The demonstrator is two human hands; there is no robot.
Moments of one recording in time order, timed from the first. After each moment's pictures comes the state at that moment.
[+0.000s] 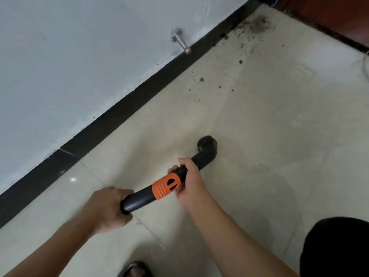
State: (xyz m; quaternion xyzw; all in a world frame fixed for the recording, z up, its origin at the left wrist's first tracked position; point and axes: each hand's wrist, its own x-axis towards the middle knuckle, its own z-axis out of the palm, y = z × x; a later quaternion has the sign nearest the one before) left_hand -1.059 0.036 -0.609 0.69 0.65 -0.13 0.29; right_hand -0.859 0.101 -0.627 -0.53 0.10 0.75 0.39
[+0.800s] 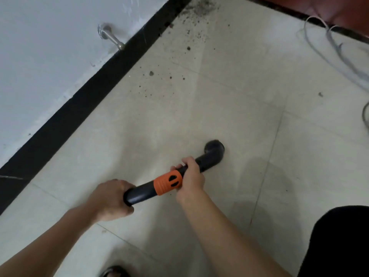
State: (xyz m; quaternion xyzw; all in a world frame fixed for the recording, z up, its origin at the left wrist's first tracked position) left_hand -0.957 0.080 -0.607 0.73 0.58 -0.18 0.32; right_hand -0.767 0.089 -0.615 -0.59 0.20 0.60 0.51
